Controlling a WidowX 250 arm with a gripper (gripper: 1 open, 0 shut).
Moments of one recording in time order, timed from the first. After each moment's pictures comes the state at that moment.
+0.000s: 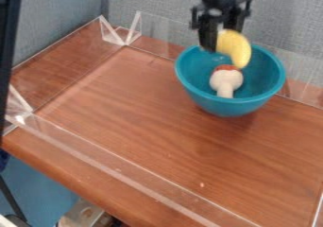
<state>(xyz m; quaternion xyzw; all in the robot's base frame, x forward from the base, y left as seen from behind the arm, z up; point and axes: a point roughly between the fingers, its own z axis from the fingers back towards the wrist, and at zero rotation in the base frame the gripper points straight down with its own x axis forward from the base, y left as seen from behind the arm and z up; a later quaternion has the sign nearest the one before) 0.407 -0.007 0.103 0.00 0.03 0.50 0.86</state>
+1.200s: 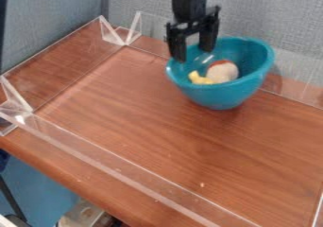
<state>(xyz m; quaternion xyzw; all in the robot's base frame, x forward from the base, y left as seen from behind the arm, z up) 0.410 0.036 0.078 -0.01 0.00 0.54 0.84</state>
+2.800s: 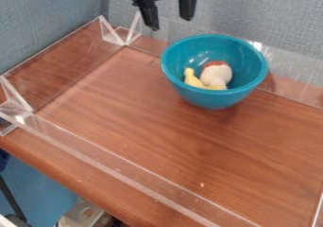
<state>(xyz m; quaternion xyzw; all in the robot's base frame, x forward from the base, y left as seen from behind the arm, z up) 0.379 0.063 0.150 -0.05 0.00 0.48 0.87</state>
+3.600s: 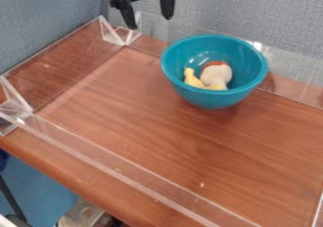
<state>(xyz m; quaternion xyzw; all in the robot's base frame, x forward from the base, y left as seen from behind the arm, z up) 0.381 0.095 0.139 -0.05 -0.07 0.41 0.91</state>
